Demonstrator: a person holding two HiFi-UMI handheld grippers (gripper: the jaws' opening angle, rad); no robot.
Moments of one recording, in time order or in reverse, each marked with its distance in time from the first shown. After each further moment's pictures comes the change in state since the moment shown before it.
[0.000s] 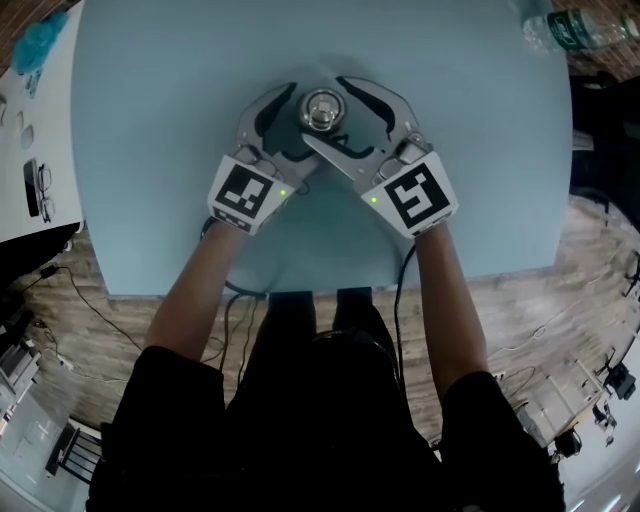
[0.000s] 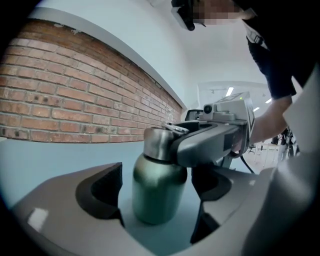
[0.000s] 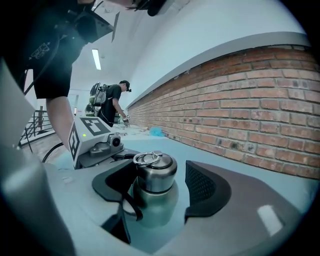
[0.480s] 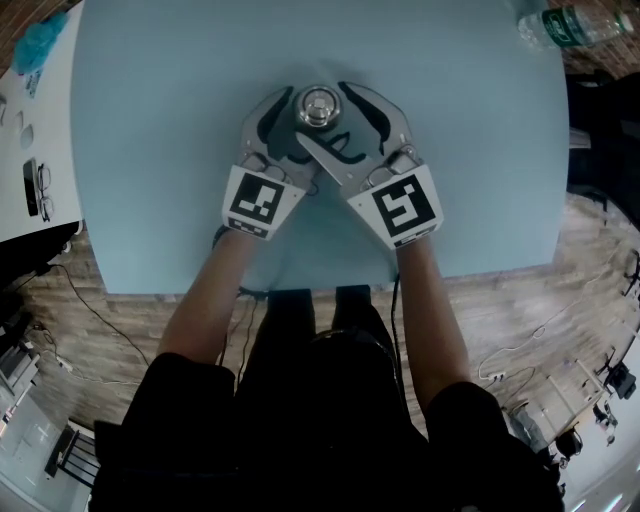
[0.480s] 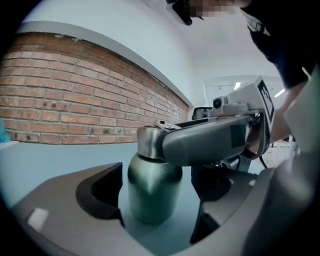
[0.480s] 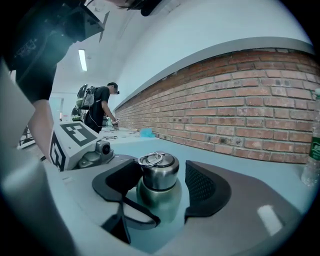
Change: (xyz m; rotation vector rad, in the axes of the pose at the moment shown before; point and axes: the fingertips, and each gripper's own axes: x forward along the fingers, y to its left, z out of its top) left arm 0.001 -0.004 -0.003 0.005 0.001 0.115; right arm -0.005 0.001 0.001 0.101 -0.015 -0.133
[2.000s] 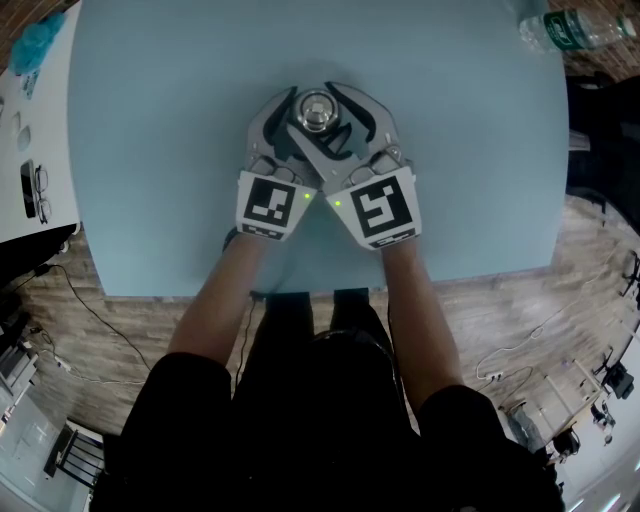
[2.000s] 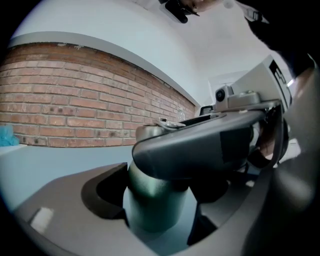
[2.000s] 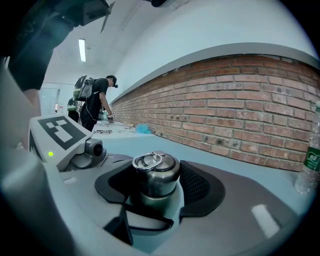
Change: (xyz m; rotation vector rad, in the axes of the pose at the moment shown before) left arm 0.010 0.004 0.003 0.017 -0.017 0.096; right arm 0.015 -0.002 -0.002 -0.046 0.053 -0.069
